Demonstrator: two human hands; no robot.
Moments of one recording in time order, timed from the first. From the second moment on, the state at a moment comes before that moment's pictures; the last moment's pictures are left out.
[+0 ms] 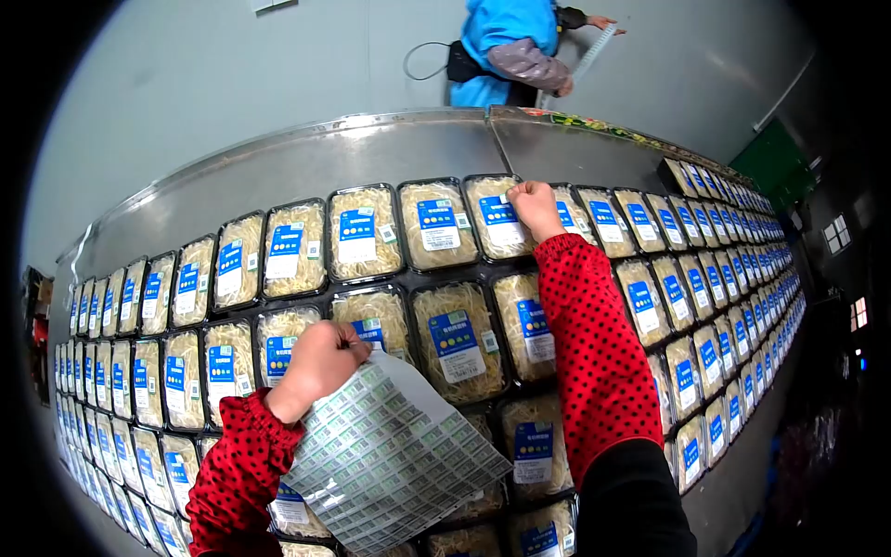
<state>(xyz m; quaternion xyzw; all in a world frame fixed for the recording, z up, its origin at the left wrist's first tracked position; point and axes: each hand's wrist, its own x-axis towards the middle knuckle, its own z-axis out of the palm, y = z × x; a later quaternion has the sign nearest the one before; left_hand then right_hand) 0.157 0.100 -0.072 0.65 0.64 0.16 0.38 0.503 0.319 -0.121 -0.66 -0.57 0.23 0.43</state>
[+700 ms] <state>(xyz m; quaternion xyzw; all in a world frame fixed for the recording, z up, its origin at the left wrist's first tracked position) 0.109 0.059 -0.014 0.64 0.63 0.26 0.36 0.393 -0.008 -0.042 -0.39 -0.75 0.45 0.29</state>
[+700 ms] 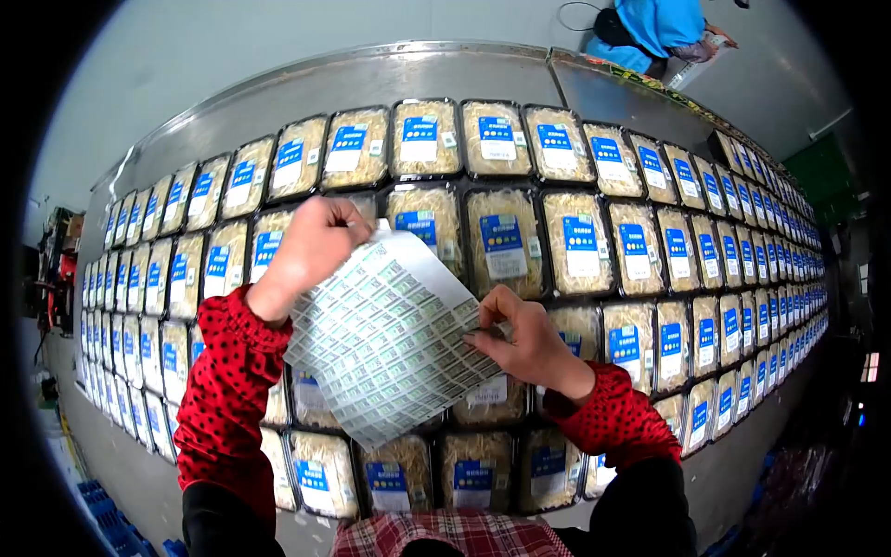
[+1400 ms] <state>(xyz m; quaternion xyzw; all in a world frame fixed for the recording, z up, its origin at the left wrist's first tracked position) 0.089 -0.280 0.074 0.82 0.33 0.16 0.43 0.320 -0.264 0.020 -0.09 -0.73 0.64 0.22</state>
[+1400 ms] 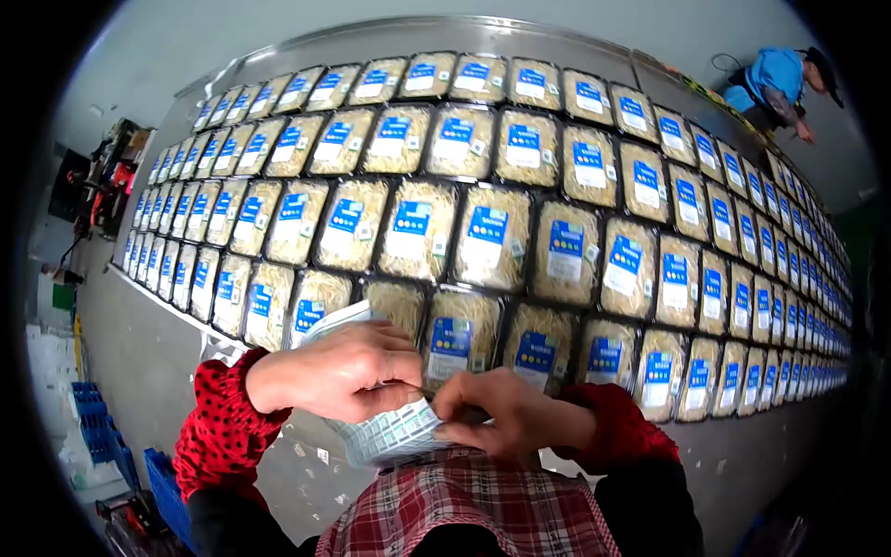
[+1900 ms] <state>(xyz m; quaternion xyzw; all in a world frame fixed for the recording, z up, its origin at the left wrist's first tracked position) 0.113 -0.374 0.015 0.59 0.42 0.10 0.68 0.350 -0.374 -0.006 -0.24 -0.77 0.53 0.26</state>
